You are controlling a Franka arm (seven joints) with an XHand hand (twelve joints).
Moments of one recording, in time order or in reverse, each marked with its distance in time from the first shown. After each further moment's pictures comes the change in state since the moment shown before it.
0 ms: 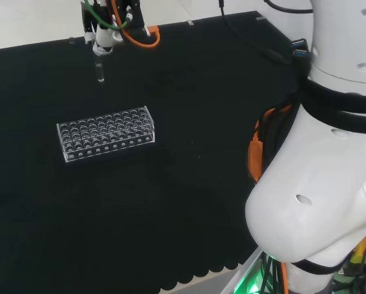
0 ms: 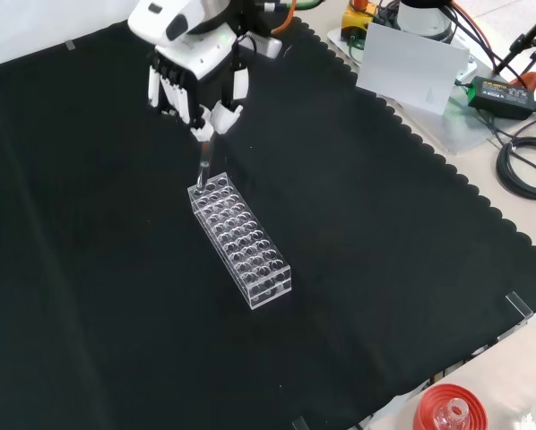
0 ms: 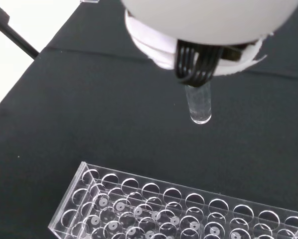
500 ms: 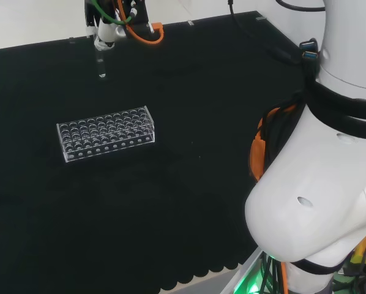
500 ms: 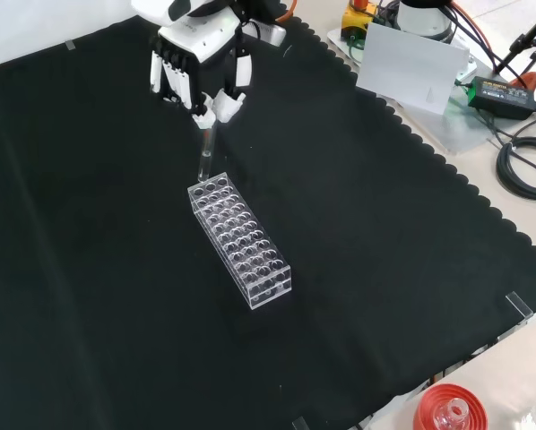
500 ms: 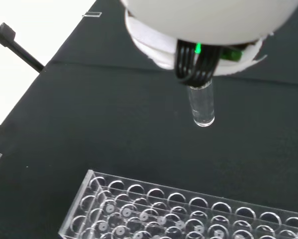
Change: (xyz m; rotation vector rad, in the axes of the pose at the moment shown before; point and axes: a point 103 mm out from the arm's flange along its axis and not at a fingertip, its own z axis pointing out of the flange) arm 0.001 -0.009 -0.010 -0.021 0.033 0.007
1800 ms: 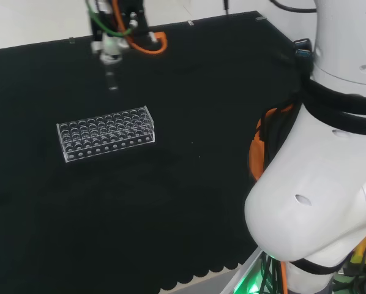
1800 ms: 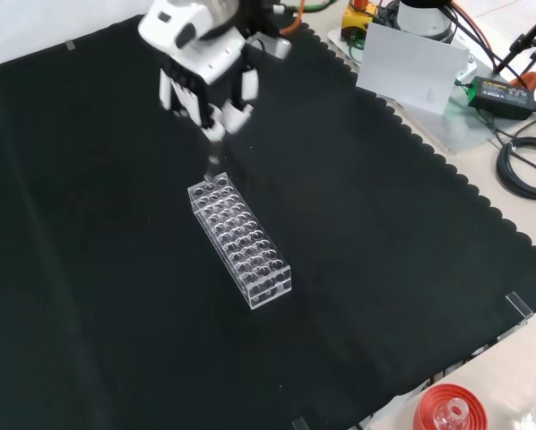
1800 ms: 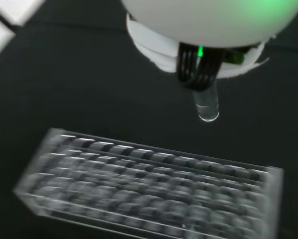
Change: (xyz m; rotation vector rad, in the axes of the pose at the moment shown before) arm -0.027 -0.012 0.025 0.085 -0.078 0.078
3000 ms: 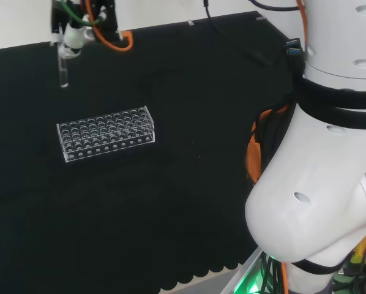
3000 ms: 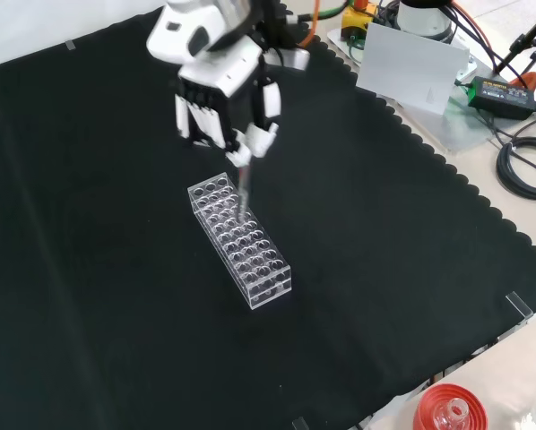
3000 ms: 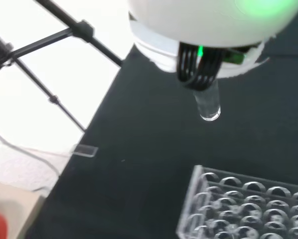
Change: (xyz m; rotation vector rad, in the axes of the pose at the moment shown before) arm 0.104 0.021 -0.024 -0.032 0.205 -0.203
